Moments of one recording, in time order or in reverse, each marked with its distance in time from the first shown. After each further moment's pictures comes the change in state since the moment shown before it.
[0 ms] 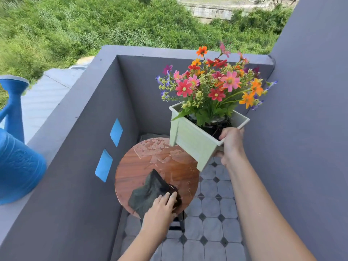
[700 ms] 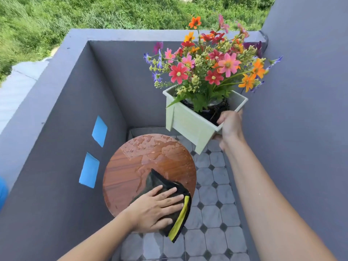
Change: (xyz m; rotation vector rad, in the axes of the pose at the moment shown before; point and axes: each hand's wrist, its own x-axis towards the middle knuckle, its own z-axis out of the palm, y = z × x) left_hand 0.068 -0.069 0.004 0.418 0.076 0.911; right_hand 0.056 -0.001 0.010 0.032 0.018 -0.068
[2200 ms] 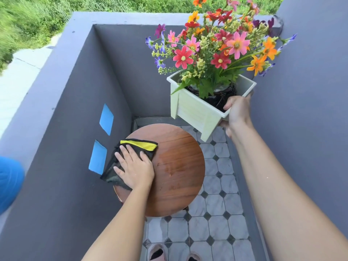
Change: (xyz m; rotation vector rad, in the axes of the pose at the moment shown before) left_hand 0.027 -0.038 -0.010 -0.480 0.374 -1.654; right_hand -0.002 0.002 0.014 -0.051 0.031 -0.031
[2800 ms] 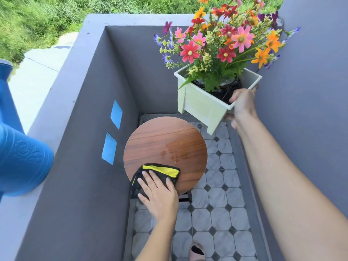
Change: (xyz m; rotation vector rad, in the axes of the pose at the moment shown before) left_hand -0.128 -0.031 0.011 -0.014 -0.120 0.059; right_hand -0.025 -0.025 -0.011 -0.006 0.002 0.006
